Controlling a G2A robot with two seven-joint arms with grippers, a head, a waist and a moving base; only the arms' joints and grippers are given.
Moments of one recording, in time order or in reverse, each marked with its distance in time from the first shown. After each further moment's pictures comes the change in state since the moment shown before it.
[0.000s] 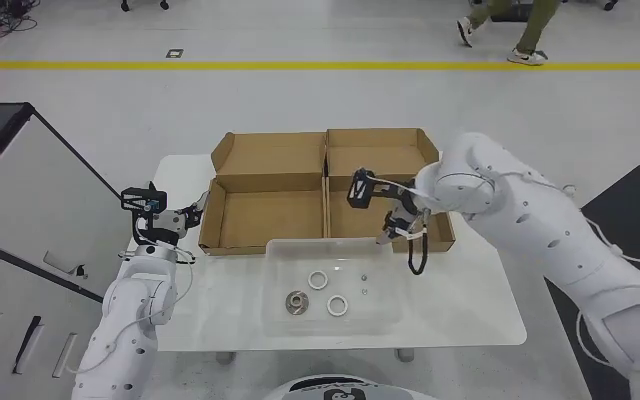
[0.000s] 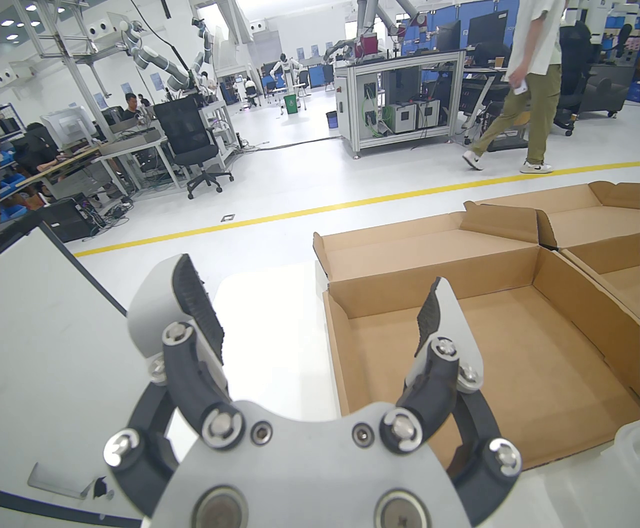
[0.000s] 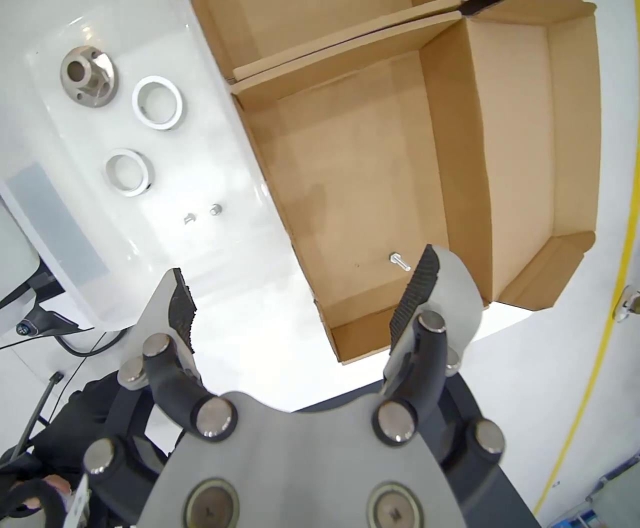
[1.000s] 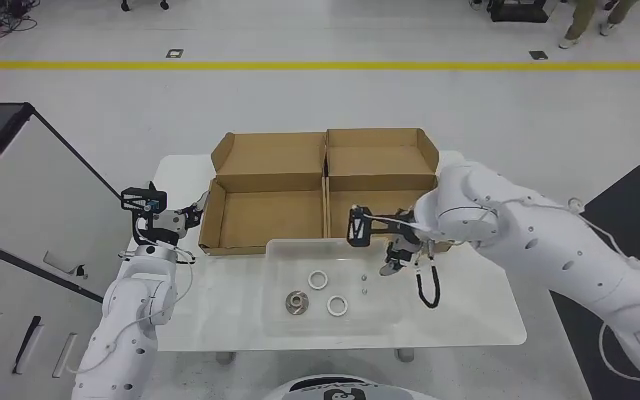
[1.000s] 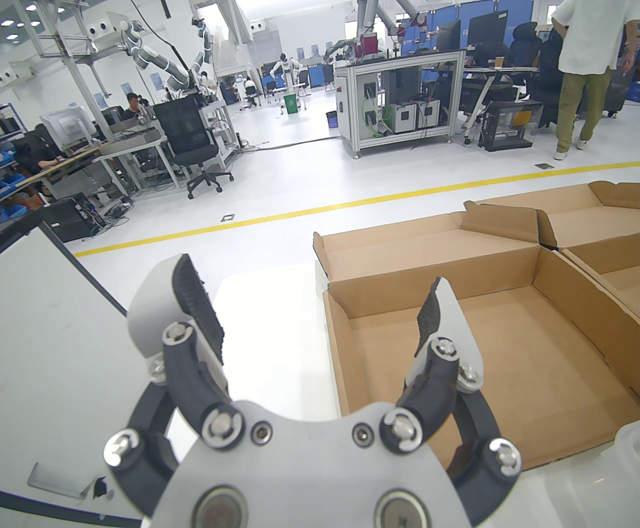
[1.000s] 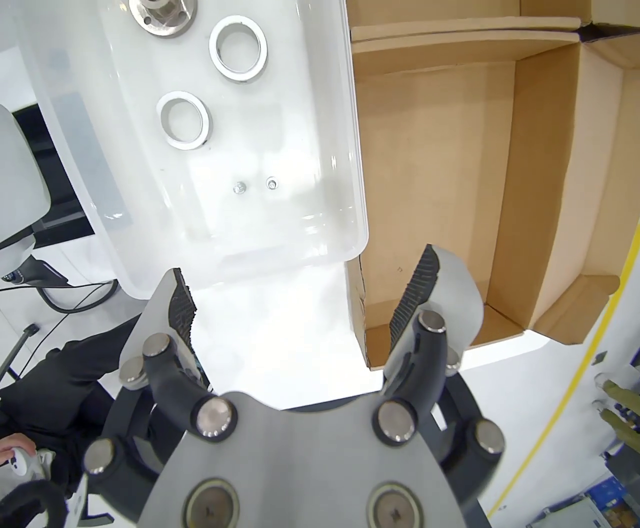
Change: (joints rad) left arm 0.000 0.000 0.000 0.000 0.000 0.000 0.000; right arm 0.027 0.095 -0.149 -0.132 0.029 -0.047 -0.084
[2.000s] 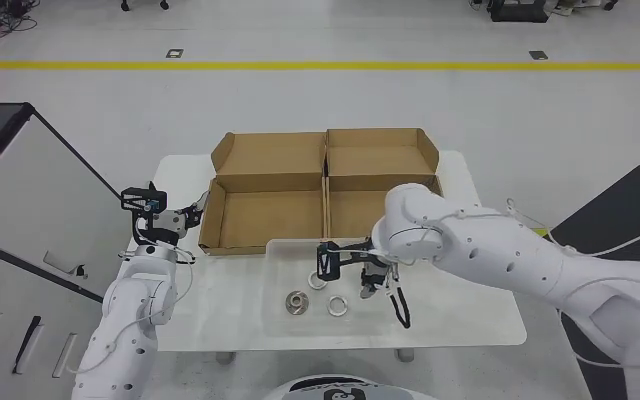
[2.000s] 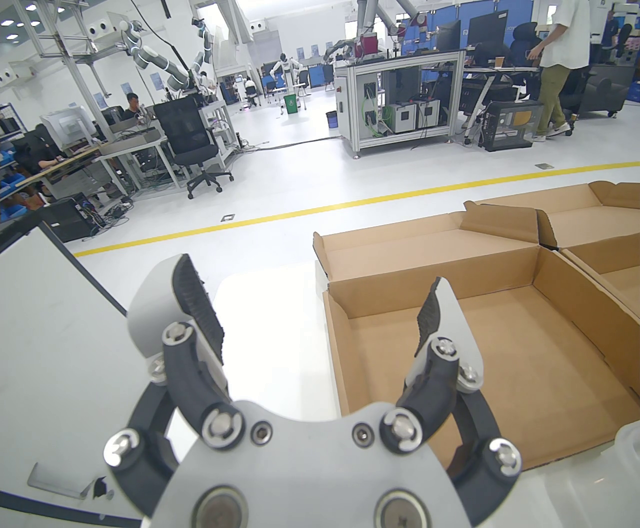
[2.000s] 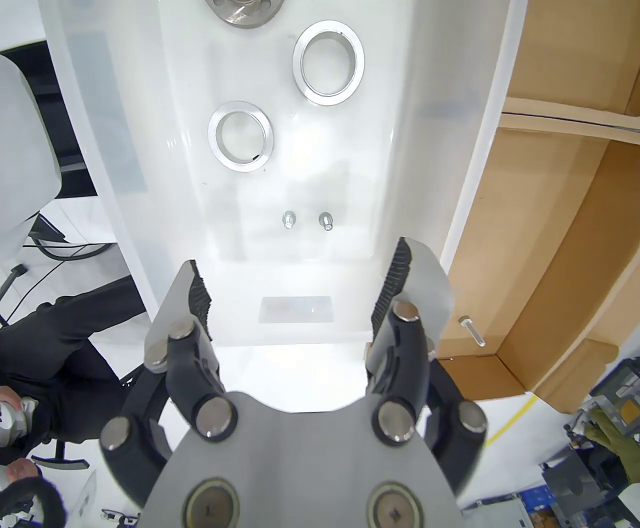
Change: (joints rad) left arm 0.000 0.000 0.000 0.000 0.000 0.000 0.000; right arm 0.091 -0.174 -0.240 0.094 -0.015 0.027 0.059
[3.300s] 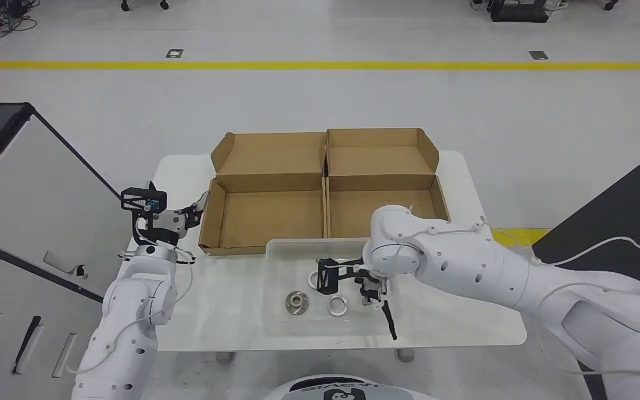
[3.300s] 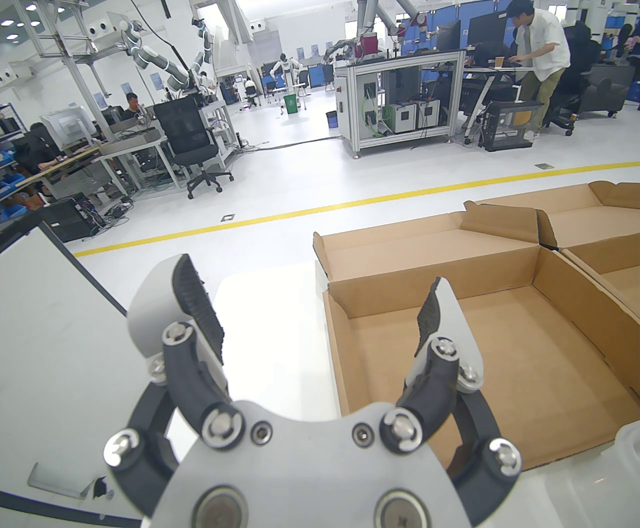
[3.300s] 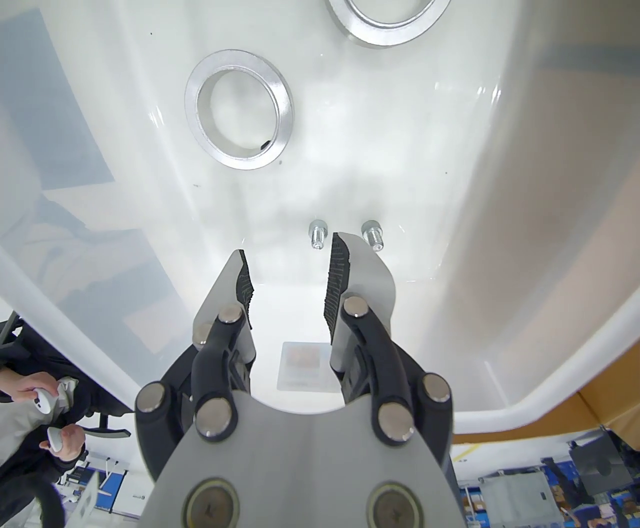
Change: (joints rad) left arm 0.000 0.000 0.000 0.000 0.000 0.000 0.000; right arm -0.089 -0.078 -0.048 0.126 -0.068 0.041 0.046
